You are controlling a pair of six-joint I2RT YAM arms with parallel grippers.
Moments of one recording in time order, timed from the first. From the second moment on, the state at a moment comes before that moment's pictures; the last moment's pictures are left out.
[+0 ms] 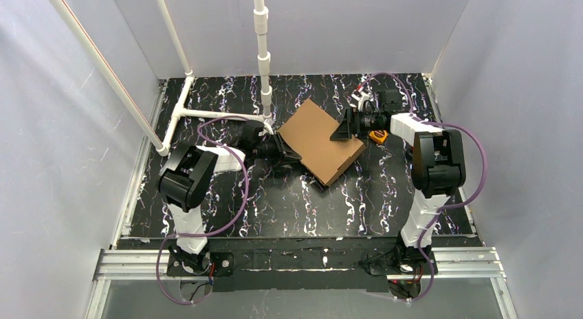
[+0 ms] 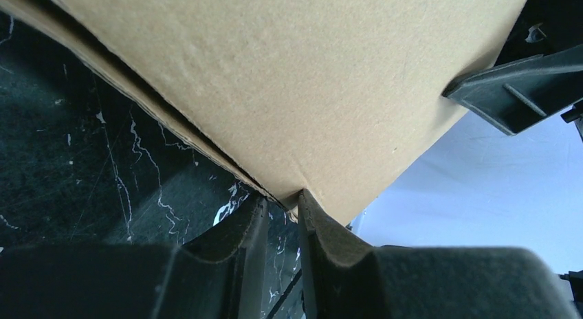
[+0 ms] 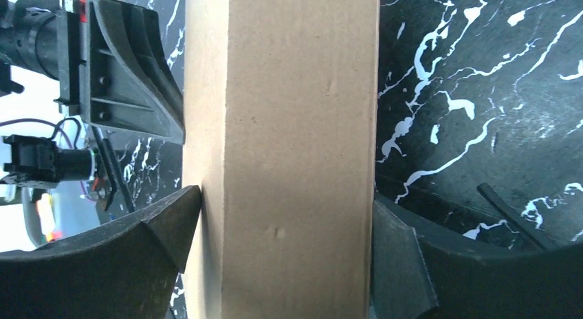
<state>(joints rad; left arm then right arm) -0.45 1.88 0.93 0.30 0.58 -1.02 0.12 1.93 1.30 -0.27 -0.95 0.01</state>
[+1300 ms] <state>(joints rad) -0.20 1.16 0.69 -0.05 0.54 -0.81 0.63 1.41 1.11 -0.37 -0.04 -0.58</state>
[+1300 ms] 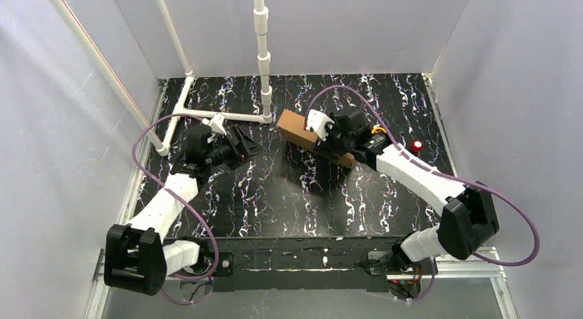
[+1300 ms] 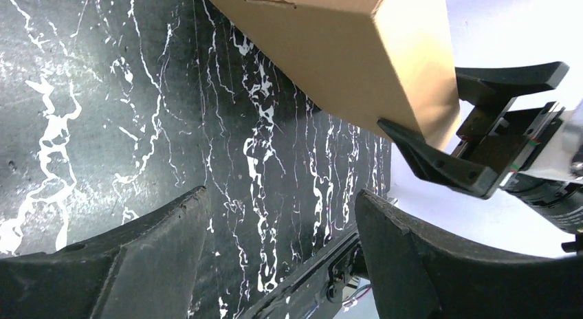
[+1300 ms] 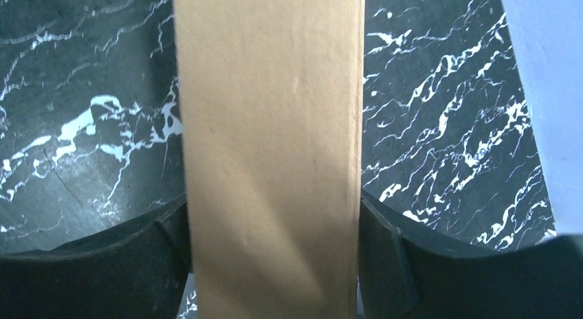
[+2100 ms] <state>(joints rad) 0.02 1.03 0.77 -0.29 0.66 -0.79 0.52 1.31 1.25 -0.82 -0.62 -0.72</state>
